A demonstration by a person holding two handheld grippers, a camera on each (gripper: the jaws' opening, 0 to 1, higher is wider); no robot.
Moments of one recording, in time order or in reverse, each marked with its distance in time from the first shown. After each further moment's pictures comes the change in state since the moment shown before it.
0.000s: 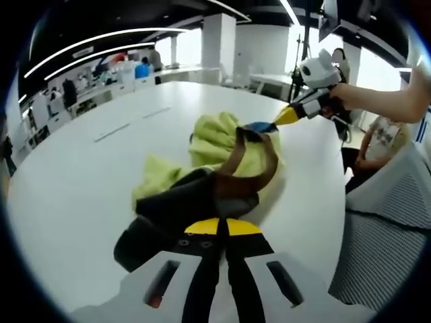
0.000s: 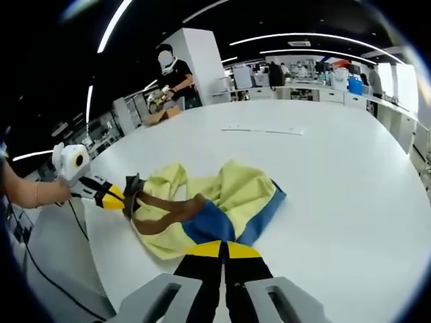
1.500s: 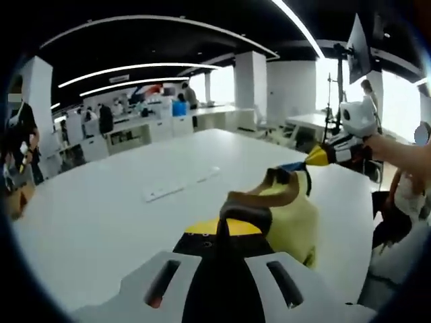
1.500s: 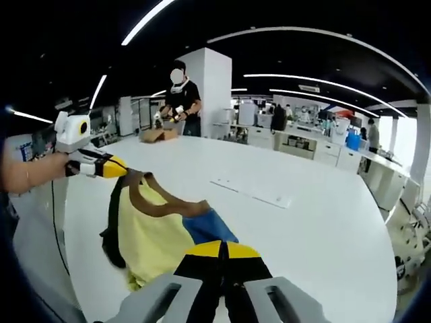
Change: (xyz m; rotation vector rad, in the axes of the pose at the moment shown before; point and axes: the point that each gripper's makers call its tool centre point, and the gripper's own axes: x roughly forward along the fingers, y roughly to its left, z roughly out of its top) left arm -0.027 0.100 0.139 -0.065 -0.251 0.248; right arm 0.001 -0.018 0.128 -0.222 -0.173 -0.113
